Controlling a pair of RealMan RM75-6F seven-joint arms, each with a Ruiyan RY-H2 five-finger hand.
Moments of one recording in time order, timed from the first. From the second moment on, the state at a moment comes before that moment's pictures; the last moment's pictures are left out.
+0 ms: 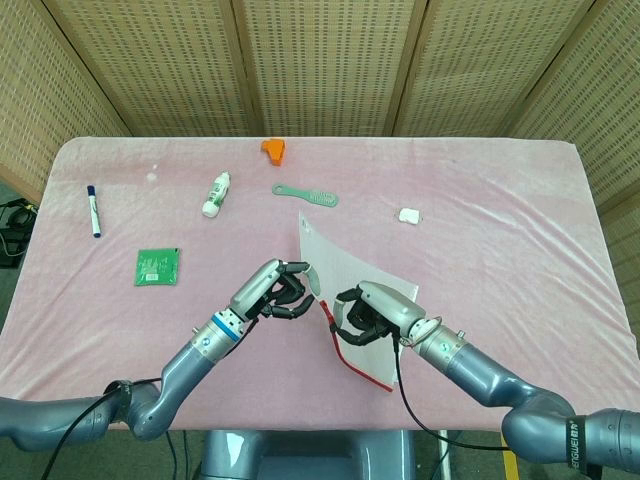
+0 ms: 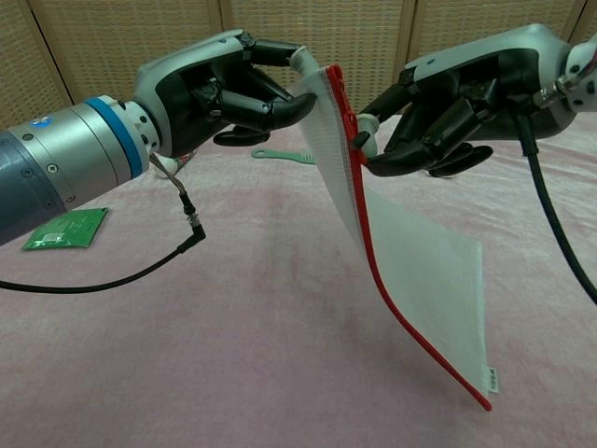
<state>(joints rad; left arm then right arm) -0.79 -1.62 -0.25 -1.60 1.41 1.03 -0.66 0.86 -1.04 0.27 -2.04 -0.92 0.59 0.35</state>
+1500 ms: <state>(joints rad) -0.77 -1.53 -0.36 -1.69 1.36 1.10 -0.71 0.92 -1.01 0.14 -2.01 -0.76 0.64 0.13</state>
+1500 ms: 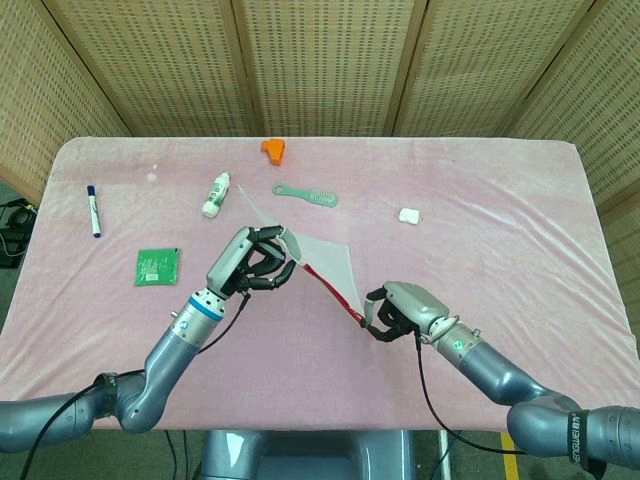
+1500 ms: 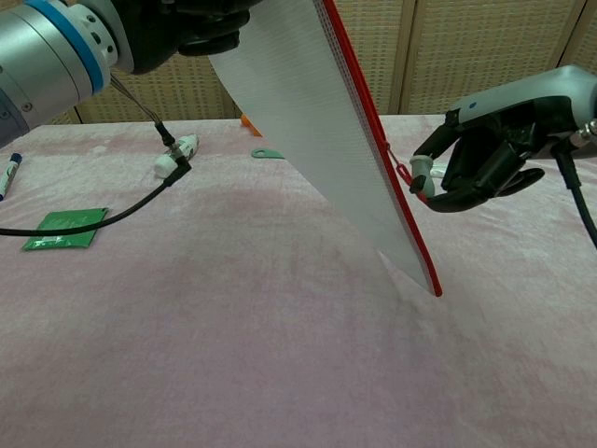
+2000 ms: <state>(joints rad) -0.72 -1.41 -0.40 -1.73 1.34 1.12 -0.75 0.86 -1.01 0.12 -1.91 -0.79 0.63 0.16</state>
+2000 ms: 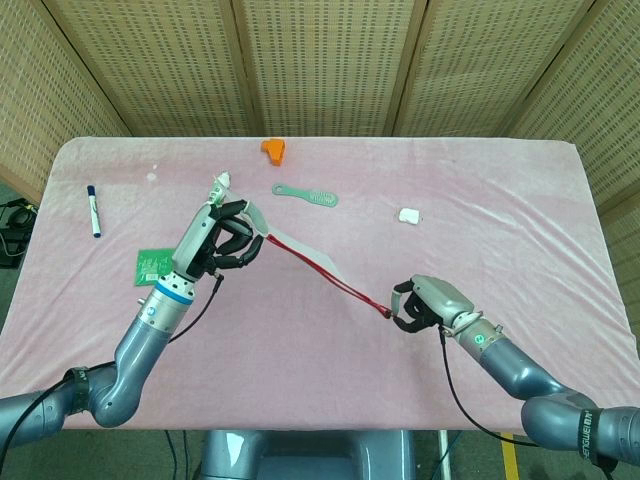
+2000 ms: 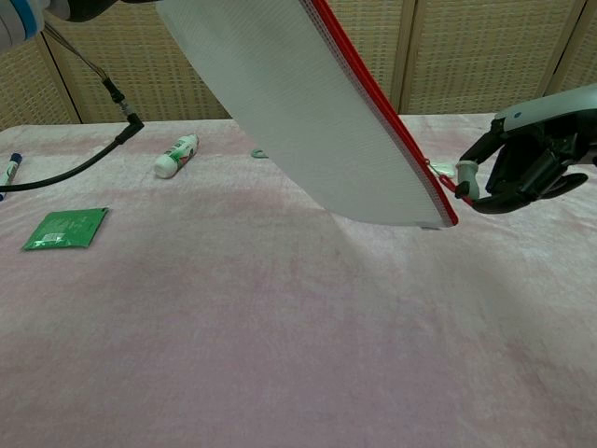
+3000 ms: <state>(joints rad) -0.70 -1.34 -0.41 -1.72 1.33 1.12 -0.82 0.79 -1.02 0.13 -1.82 -0.87 0.55 0.24</state>
